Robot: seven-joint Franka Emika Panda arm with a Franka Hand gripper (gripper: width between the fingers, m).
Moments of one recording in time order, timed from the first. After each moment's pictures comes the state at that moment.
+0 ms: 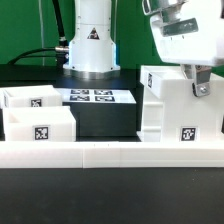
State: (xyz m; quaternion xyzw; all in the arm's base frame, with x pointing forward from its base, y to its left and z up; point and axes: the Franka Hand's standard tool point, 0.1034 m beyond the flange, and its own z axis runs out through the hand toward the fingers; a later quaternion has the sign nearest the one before) arm 0.648 0.102 0.098 -0.72 0.68 0.05 0.14
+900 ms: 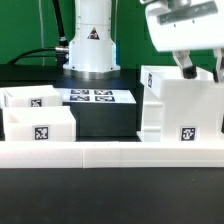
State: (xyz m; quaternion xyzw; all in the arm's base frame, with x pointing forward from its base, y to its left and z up) arm 0.620 0.105 0.137 -0.81 0.57 0.02 0.16
